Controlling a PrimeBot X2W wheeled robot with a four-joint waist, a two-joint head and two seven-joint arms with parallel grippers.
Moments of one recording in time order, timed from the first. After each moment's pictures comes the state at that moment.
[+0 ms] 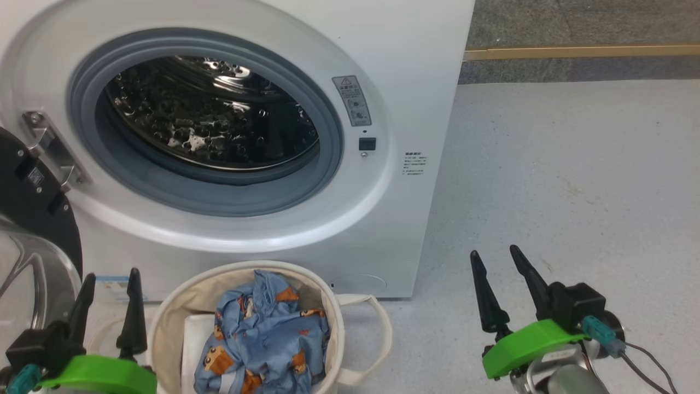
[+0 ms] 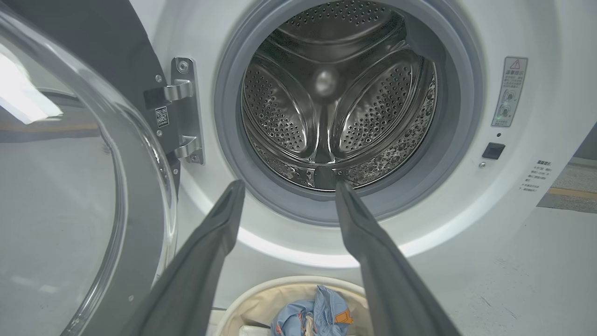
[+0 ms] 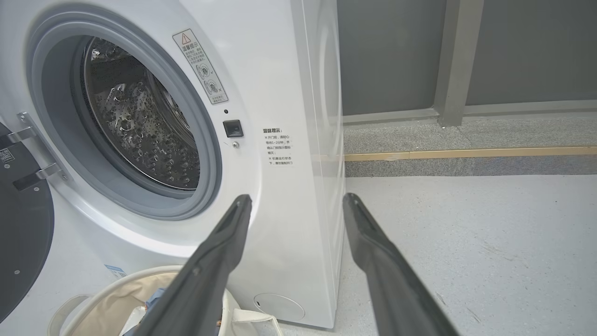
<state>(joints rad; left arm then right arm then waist) -0.11 0.33 -0.09 0.27 -0.46 0.04 -0.25 -0.16 -0.13 0.31 0.27 0.31 0.12 -0.25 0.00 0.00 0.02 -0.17</state>
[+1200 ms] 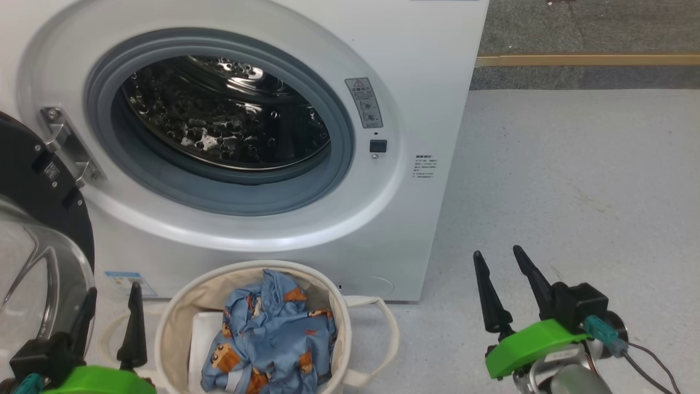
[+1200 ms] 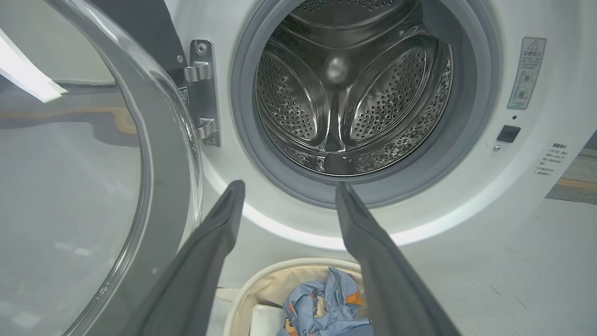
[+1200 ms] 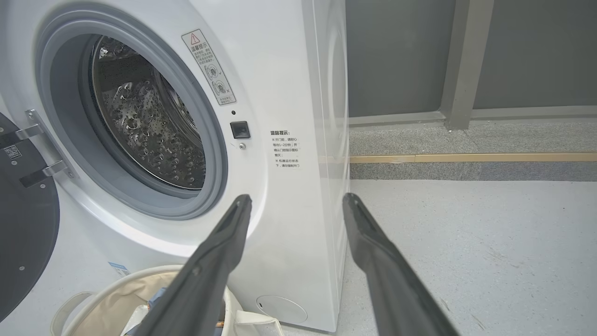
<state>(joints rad) -0.08 0.33 -0.09 0.29 -0.45 0.05 -0.25 -0.16 -0.14 0.30 0.28 0.31 0.12 -0.25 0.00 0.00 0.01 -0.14</state>
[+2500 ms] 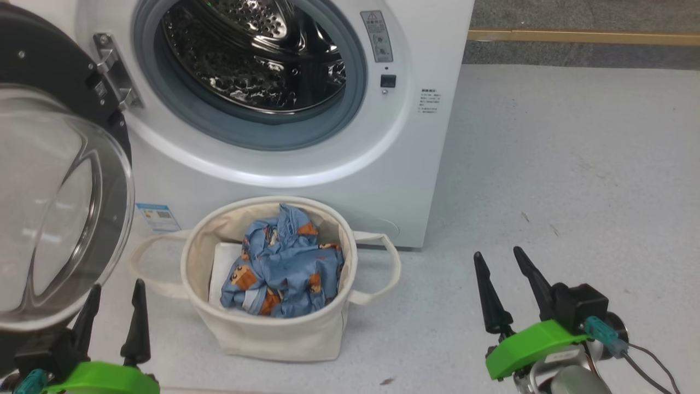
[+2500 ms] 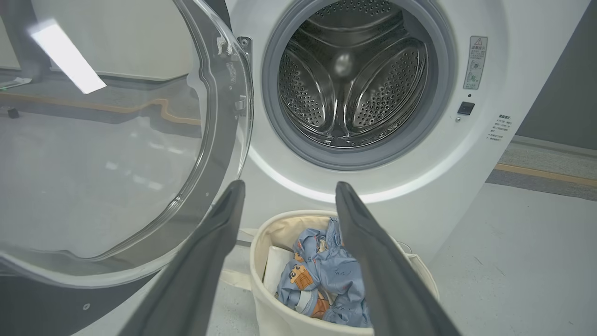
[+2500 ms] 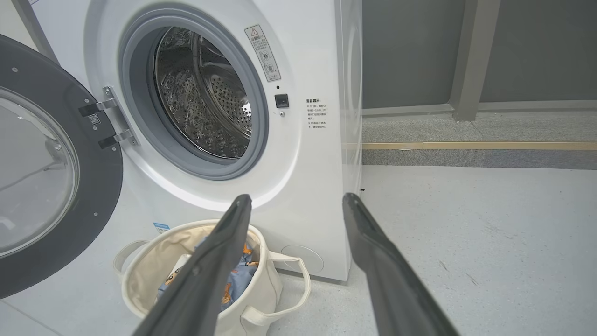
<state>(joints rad) -0.10 0.32 -0.08 0.31 -0.44 0.02 -0.25 -0.16 -0.14 0.30 0.28 0.31 0.12 -0.25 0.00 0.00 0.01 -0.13</state>
